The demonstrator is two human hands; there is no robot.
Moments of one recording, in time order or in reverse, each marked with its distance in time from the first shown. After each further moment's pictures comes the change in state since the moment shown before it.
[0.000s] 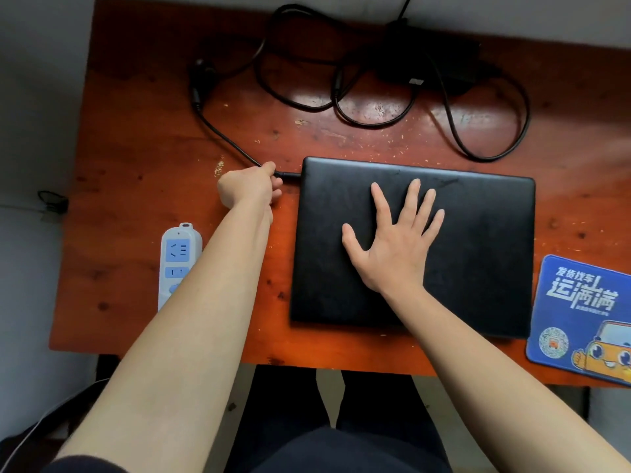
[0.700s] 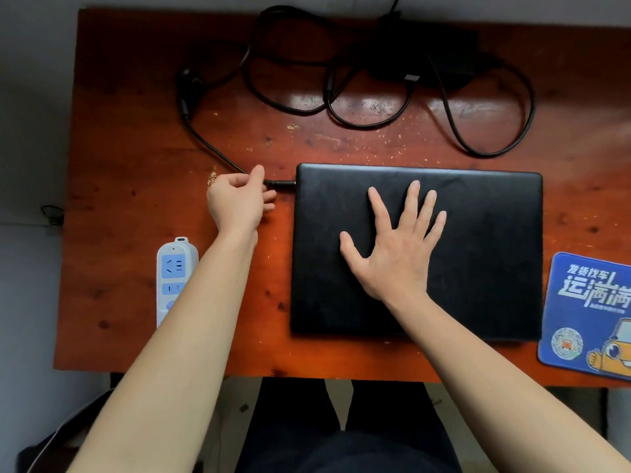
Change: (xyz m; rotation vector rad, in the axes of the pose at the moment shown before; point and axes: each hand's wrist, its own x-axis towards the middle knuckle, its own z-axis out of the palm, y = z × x) left_hand -0.002 -0.007 -0.017 0.161 -0.091 0.280; right_hand 0.001 -0.001 -0.001 -0.028 0.002 -0.018
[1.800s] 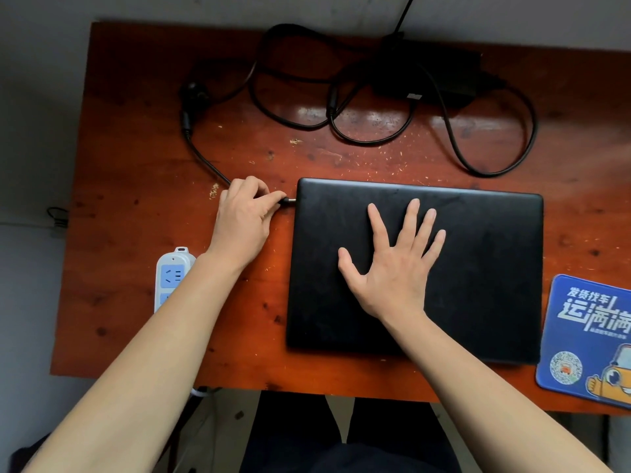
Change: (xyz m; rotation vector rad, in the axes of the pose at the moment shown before) left_hand 0.005 -0.010 -0.023 0.912 -0.245 1.038; right_hand 0.000 0.003 0.002 0.005 -0.004 -0.011
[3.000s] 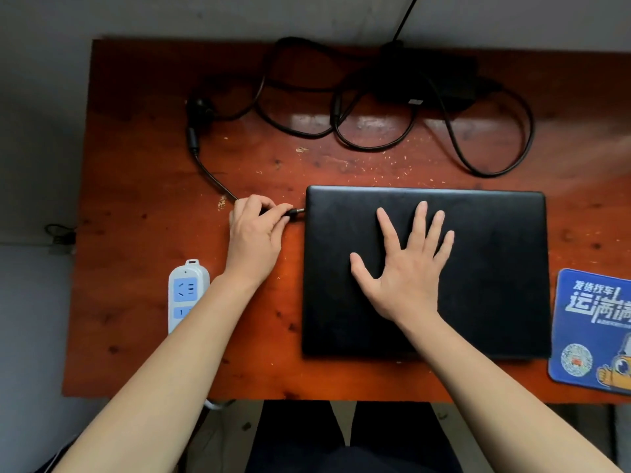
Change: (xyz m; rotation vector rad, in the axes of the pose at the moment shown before) left_hand -0.014 -0.006 0.013 -0.146 0.067 -0.094; right_hand -0.002 -0.002 -0.008 0.002 -0.032 0.016
